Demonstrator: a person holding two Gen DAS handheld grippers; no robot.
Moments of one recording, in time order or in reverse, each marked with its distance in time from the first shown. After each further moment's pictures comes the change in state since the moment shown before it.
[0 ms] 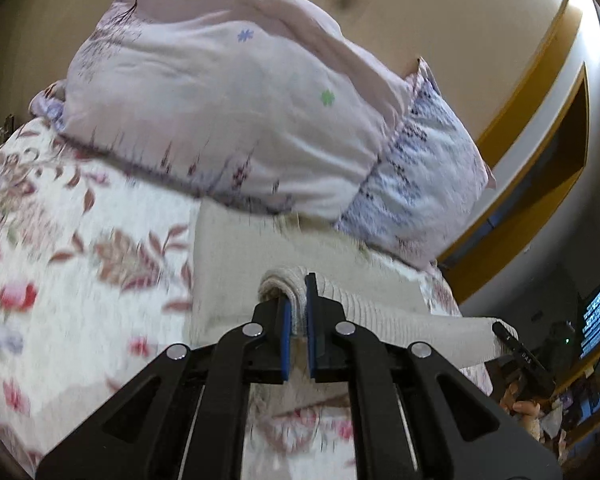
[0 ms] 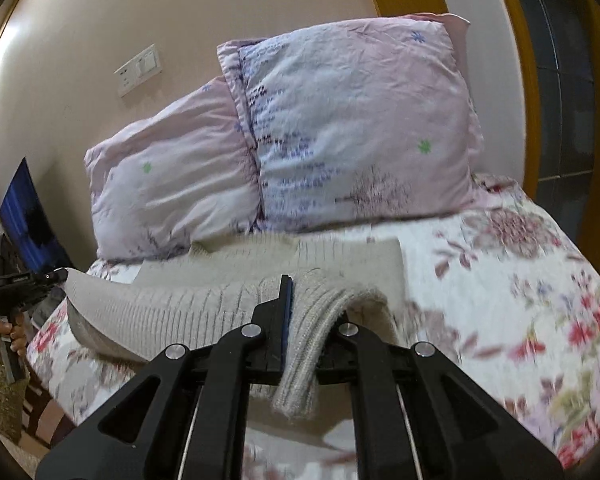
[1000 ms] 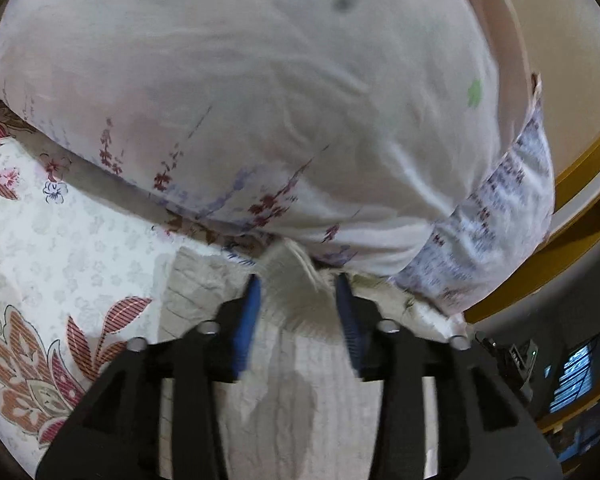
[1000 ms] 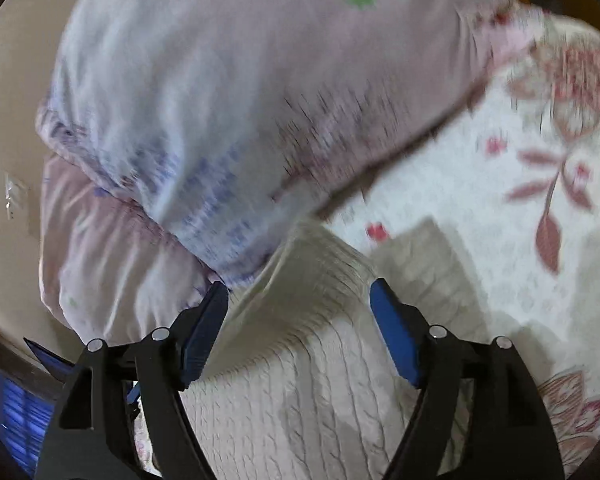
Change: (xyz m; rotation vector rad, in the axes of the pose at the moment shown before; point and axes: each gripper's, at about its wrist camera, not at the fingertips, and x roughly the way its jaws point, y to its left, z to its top) left arm 0.166 0.056 0.065 -0.186 0.117 0.016; right arm 0.183 -0.094 0.029 0.587 0.185 0.080
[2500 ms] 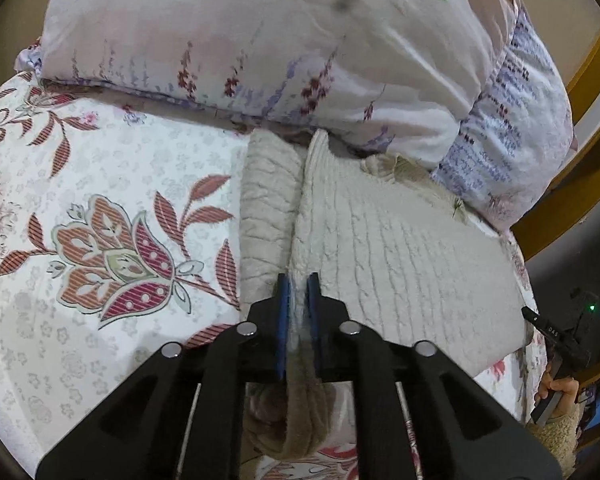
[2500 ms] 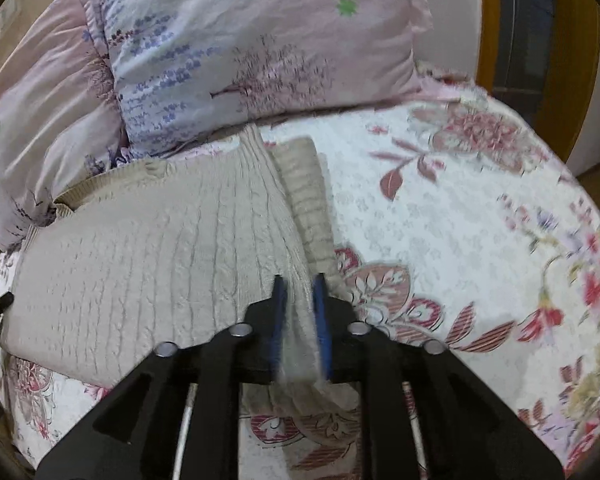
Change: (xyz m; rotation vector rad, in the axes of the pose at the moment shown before) left arm -0.038 0.015 -0.074 0.187 0.109 0.197; right arm -0.057 -0.003 -0.073 -0.422 0.047 -0.465
